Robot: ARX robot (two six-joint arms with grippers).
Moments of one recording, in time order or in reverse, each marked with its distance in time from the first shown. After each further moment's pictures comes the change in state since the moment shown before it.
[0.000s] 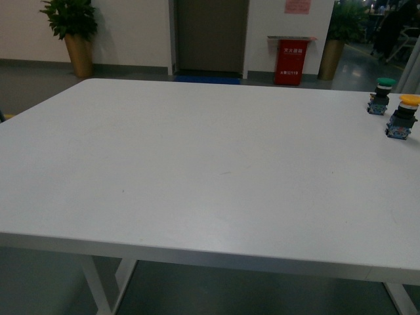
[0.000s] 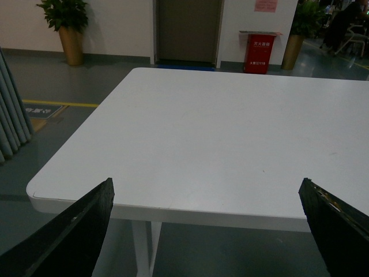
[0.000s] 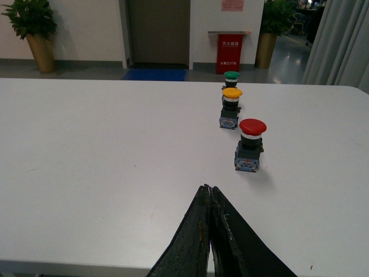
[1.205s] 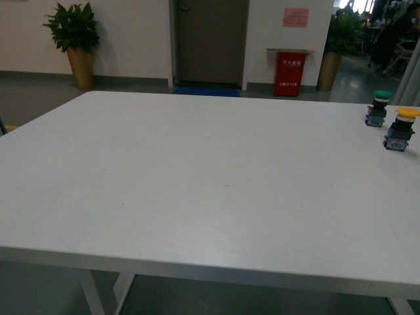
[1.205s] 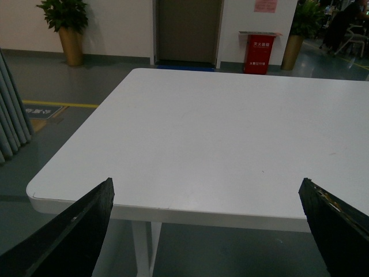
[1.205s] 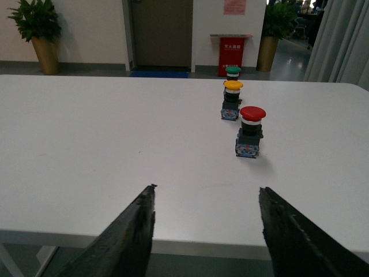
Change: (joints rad) left arm 0.000 0.000 0.000 0.000 0.000 0.000; right arm 0.000 -0.344 -0.054 -0.285 0.000 -0.002
